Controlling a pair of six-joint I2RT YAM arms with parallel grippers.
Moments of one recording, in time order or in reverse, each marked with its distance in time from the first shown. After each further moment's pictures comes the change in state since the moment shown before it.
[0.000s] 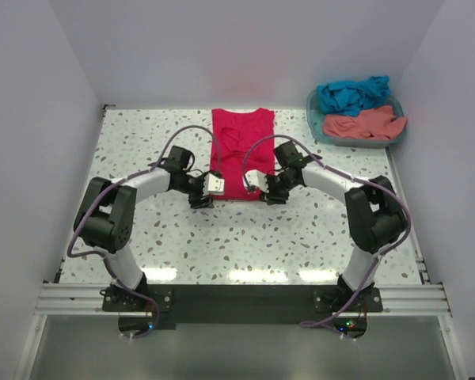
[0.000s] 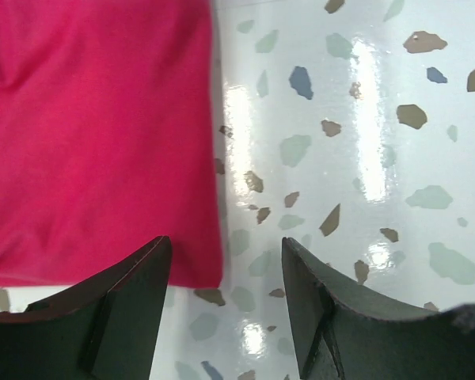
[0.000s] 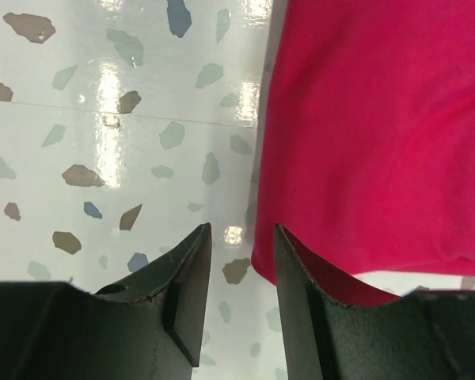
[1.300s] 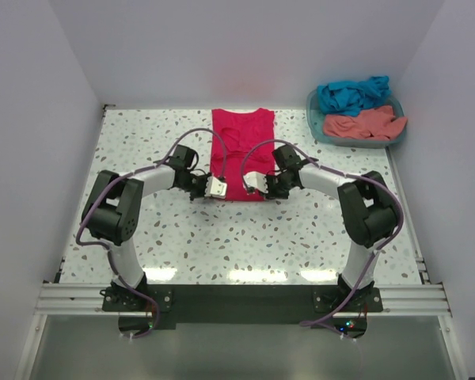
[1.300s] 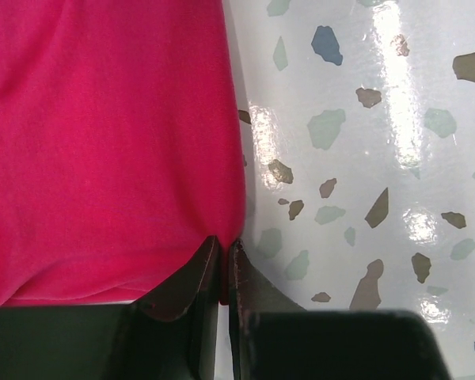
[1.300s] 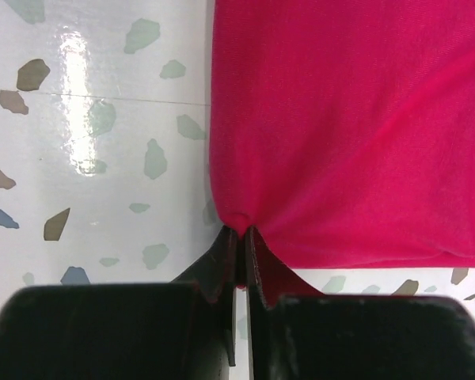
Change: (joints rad) left arm -0.023 0.087 0.038 0.018 -0.060 0.155; right arm 0.003 0.077 -0.035 0.130 0.107 -0.012
